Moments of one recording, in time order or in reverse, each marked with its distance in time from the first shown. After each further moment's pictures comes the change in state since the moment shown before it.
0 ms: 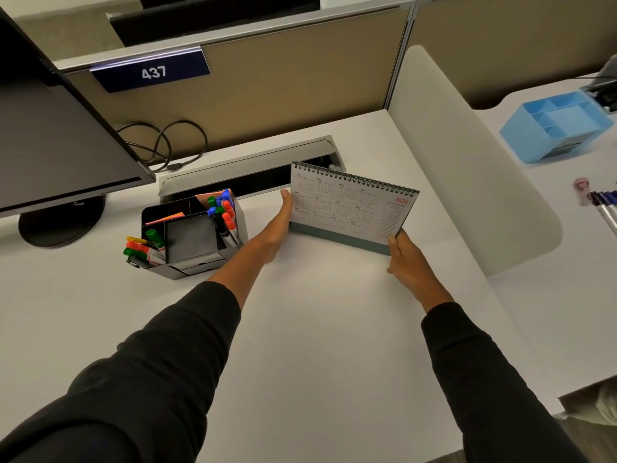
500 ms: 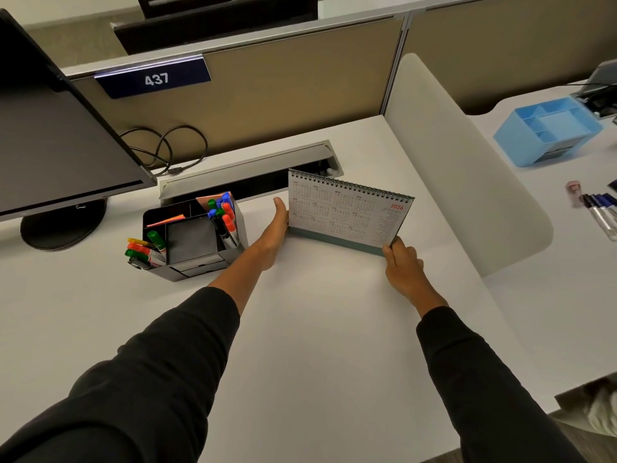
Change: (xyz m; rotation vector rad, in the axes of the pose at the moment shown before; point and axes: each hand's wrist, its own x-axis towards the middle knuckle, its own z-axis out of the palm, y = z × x) left_hand -0.001 -0.011 -0.001 -0.040 0.021 -0.058; right_hand 0.001 0.015 0.009 -0.354 0.079 0.011
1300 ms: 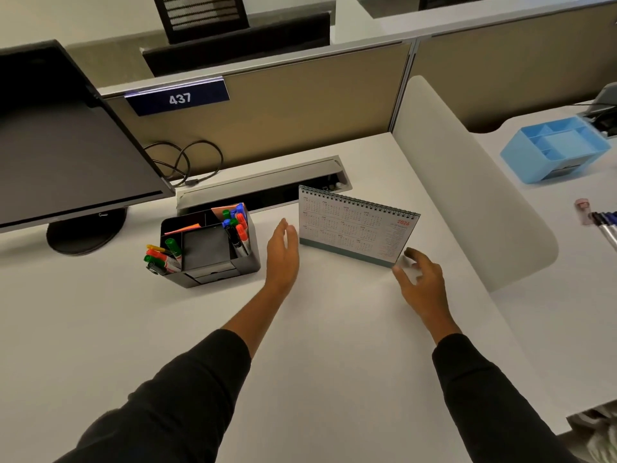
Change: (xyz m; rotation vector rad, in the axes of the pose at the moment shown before) left_hand -0.031 -0.034 0.019 0.076 0.427 0.343; right_hand -0.026 0.014 -0.009 0.371 0.221 -0.001
